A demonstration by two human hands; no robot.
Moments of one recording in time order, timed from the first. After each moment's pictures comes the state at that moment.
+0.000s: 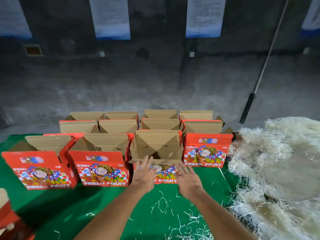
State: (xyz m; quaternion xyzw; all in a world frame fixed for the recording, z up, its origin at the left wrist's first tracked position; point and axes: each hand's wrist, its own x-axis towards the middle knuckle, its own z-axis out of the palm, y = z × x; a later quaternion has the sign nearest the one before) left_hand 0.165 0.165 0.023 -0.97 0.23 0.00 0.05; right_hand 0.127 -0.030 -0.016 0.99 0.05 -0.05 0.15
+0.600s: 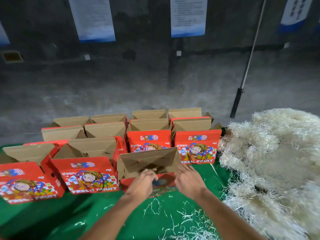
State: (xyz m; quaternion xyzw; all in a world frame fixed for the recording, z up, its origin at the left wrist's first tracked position) left_hand 0.158 0.143 0.002 -0.93 0.33 -0.06 -0.14; right_hand 0.105 -0.069 -0.006 0.99 0.08 0.14 -0.01
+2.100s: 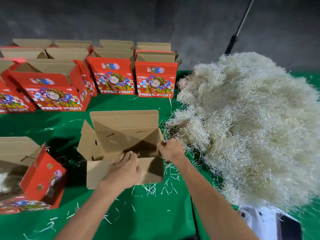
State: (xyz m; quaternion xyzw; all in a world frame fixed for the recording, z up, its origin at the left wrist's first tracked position) left_hand -0.205 0.015 -0.033 -0.97 0.17 0.16 -0.10; right_hand -0.171 -0.186 -0.060 0.91 -0.20 -0.11 -0.35
